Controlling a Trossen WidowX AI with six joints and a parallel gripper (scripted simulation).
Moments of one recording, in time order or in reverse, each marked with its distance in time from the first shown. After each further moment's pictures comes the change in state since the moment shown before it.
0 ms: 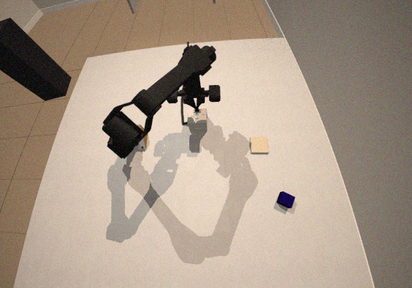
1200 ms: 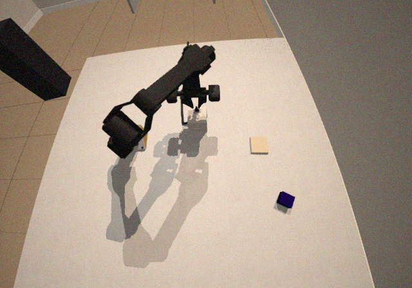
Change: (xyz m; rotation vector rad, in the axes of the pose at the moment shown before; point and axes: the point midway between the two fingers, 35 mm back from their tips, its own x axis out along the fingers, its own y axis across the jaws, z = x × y) arm -0.002 0.001 -0.001 -0.006 0.005 0.000
